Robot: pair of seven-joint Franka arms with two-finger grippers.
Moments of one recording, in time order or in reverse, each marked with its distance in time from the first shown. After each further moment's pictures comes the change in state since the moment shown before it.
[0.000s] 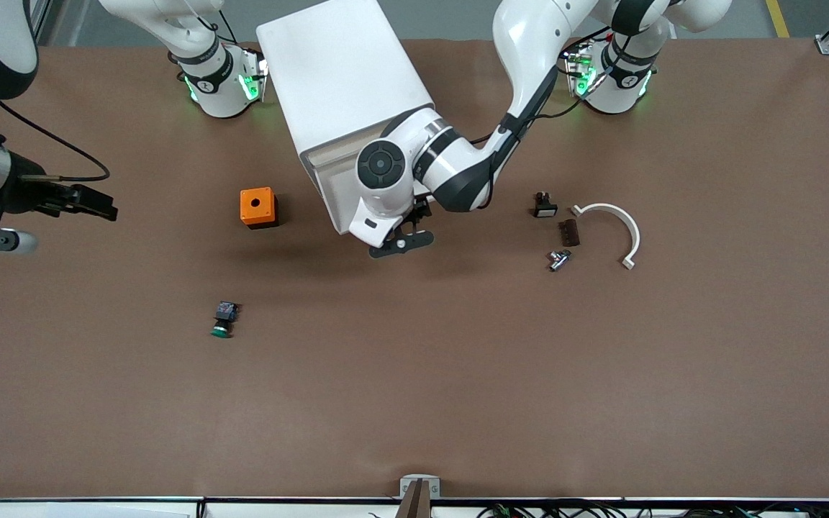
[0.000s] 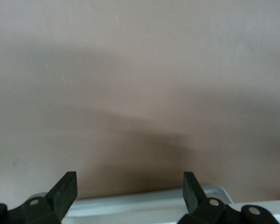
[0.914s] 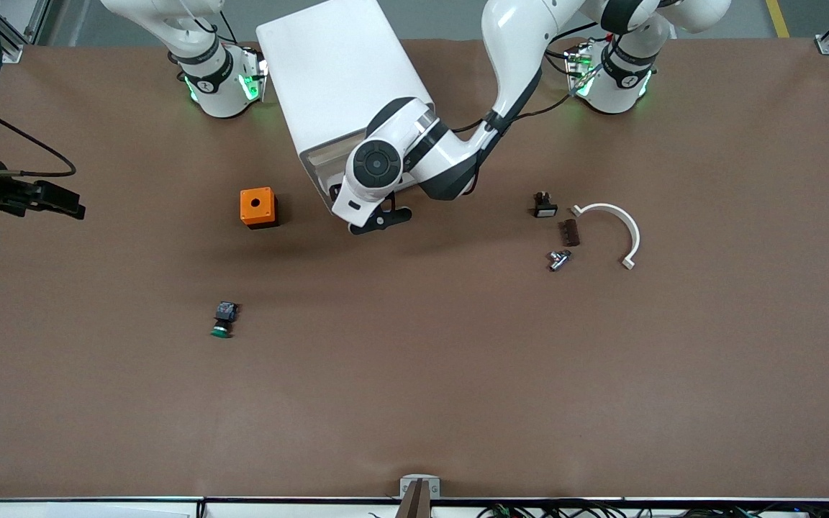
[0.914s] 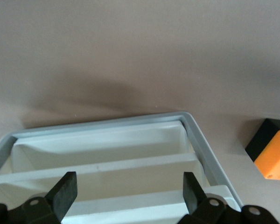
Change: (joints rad) left arm -0.022 0.007 -0.028 -0.007 -0.270 0.000 0.000; right arm -0.050 -0.001 0.009 0.040 -0.012 -0.005 -0.046
